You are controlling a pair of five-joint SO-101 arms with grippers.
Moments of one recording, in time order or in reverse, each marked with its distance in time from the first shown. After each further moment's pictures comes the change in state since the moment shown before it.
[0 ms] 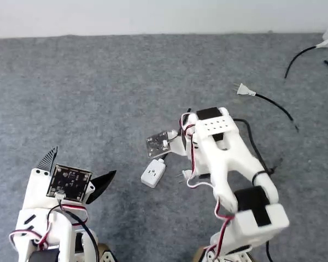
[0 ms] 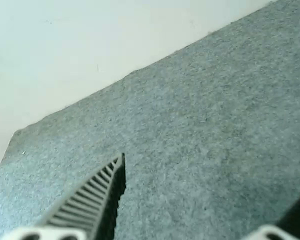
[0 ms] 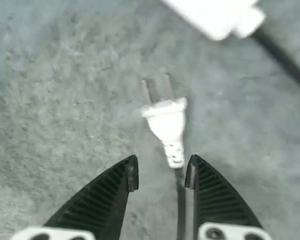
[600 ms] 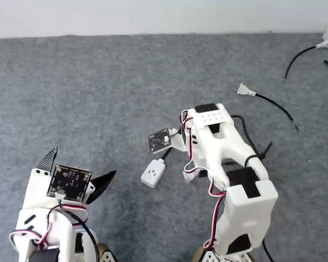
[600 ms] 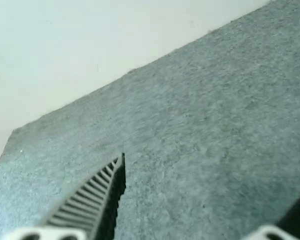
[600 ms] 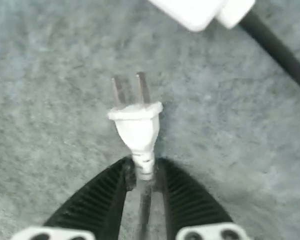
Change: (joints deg) left arm 0.0 0.0 0.7 0.0 0.0; right arm 1.2 11.8 -8.5 -0.3 0.8
